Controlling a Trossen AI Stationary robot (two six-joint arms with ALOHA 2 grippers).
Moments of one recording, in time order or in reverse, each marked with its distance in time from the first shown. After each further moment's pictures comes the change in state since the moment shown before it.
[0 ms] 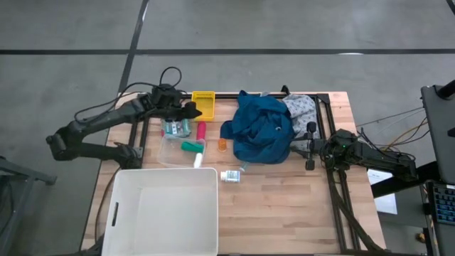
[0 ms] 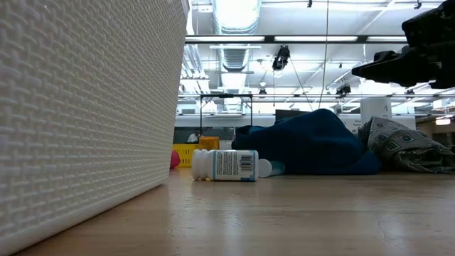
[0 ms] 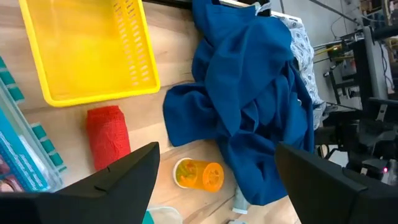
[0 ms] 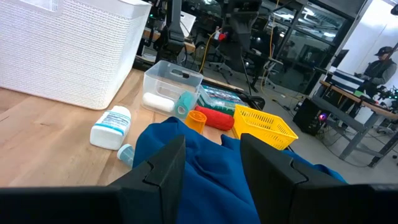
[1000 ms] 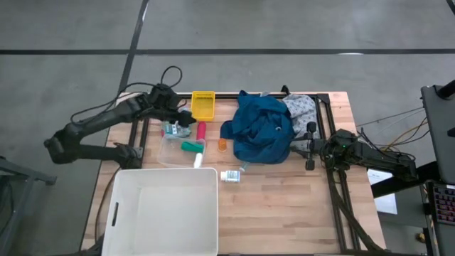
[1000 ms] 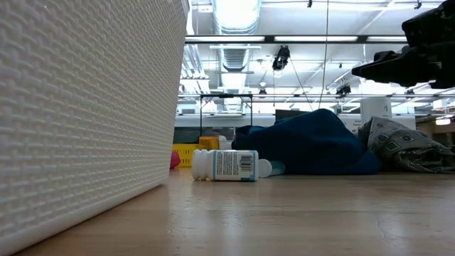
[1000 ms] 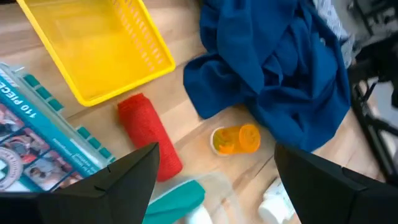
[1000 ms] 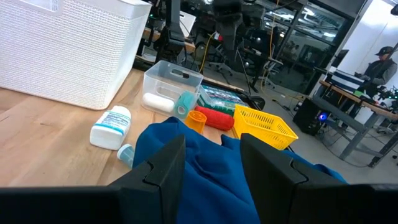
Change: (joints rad) left arm 0.044 -0.034 0.001 -0.147 0.083 0.336; right arm 0.000 0.000 0.000 0.000 0.000 0.000
